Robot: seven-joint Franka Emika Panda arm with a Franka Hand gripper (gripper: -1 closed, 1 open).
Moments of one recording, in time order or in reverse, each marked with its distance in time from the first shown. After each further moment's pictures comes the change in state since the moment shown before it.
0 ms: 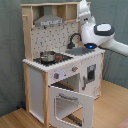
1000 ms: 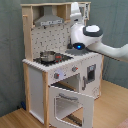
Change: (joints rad) arm -0.186 0.002 0.094 0.181 0.212 -0.034 0.055
